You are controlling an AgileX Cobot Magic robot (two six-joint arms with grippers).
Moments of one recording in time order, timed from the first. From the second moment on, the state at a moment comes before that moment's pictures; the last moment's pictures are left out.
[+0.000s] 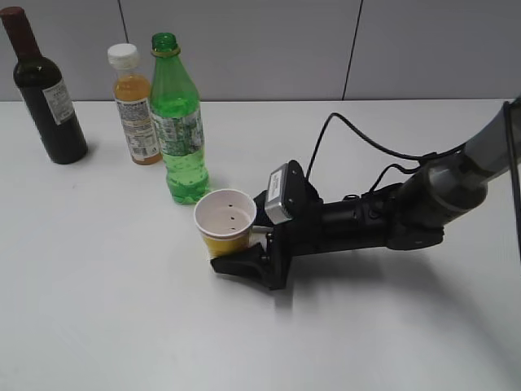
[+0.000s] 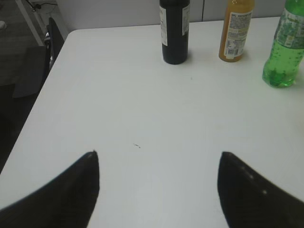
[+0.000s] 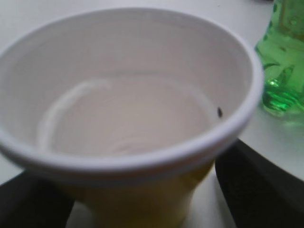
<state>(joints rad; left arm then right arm) -0.06 0.01 -0.51 0.00 1.04 0.03 0.41 2.36 -1.06 -1.21 -1.10 0.45</state>
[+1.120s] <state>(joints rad) -0.06 0.01 -0.51 0.00 1.04 0.03 0.21 1.82 -0.84 -0.79 -0.50 0.45</state>
